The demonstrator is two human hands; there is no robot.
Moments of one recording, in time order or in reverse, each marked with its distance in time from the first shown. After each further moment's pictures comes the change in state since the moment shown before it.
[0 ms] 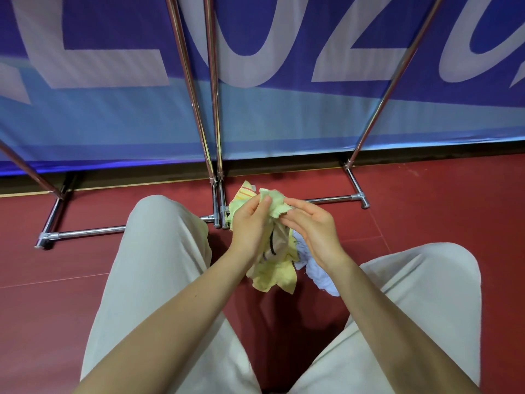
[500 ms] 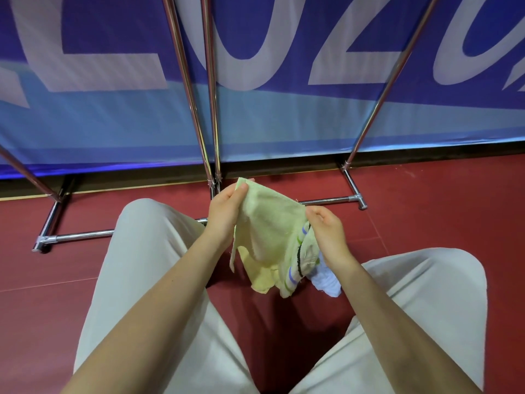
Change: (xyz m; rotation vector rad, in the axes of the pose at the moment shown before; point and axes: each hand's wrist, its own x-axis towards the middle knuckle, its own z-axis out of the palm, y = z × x) left_hand 0.029 0.017 -0.036 0.043 0.026 -0.066; right_hand 0.012 0.015 -0.033 -0.371 0.232 -0.041
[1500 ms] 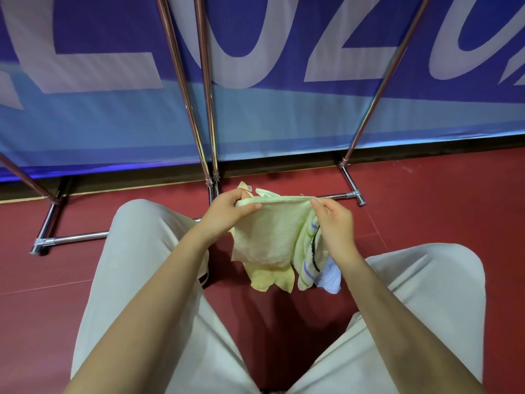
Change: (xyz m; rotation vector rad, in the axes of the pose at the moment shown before) left_hand 0.004 0.009 -0.010 0.580 -0.253 0.083; right_hand -0.005 -0.013 -0.011 -0.029 0.065 -0.195
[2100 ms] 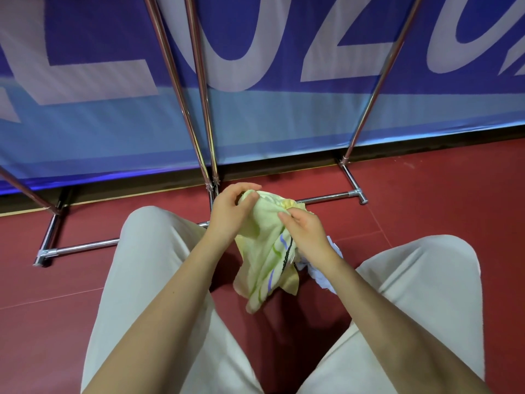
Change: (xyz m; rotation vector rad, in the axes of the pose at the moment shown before) left_hand 0.005 0.009 0.014 -0.107 0.247 0.162; right_hand -0.007 -0.003 0.039 -0.047 -0.277 -0.031
